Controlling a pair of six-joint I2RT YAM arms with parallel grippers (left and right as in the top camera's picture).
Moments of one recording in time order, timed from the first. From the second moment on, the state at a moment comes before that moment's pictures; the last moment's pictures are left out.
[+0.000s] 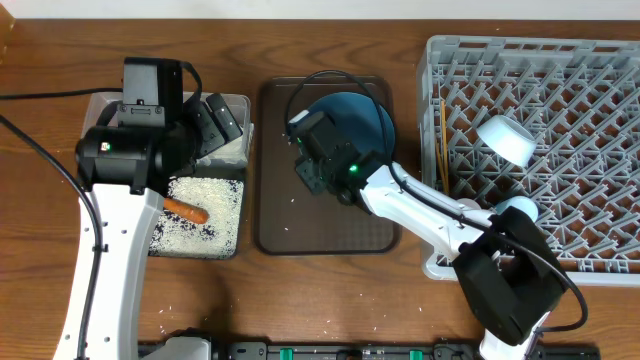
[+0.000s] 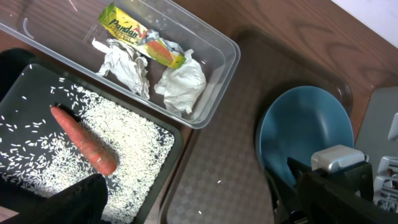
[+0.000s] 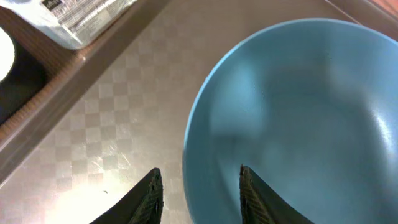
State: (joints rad) left arm -0.07 1.37 1.48 -1.11 -0.02 -0.56; right arm 0.76 1.92 1.32 -0.33 0.11 0.04
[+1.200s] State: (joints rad) left arm -0.07 1.37 1.48 -1.11 -0.02 -0.56; right arm 0.76 2.04 1.32 -0.30 0.08 0.00
